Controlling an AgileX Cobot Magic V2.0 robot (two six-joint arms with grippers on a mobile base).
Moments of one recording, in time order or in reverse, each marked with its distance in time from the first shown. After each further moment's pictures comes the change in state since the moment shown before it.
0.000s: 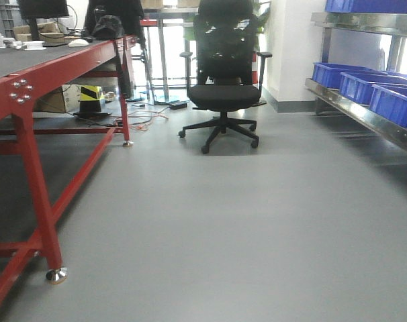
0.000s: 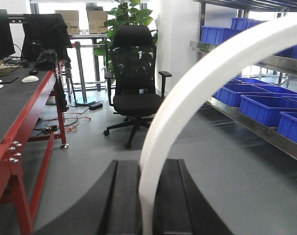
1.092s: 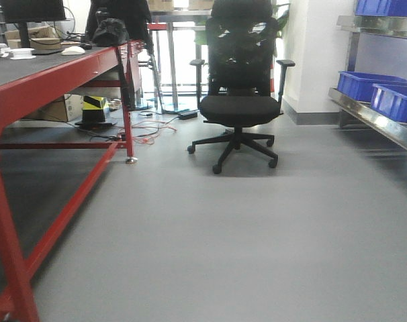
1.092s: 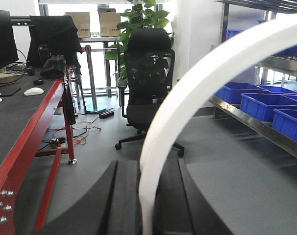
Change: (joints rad) left arm 0.000 0.000 0.000 0.000 0.000 0.000; right arm 0.000 0.000 0.000 0.000 0.000 0.000
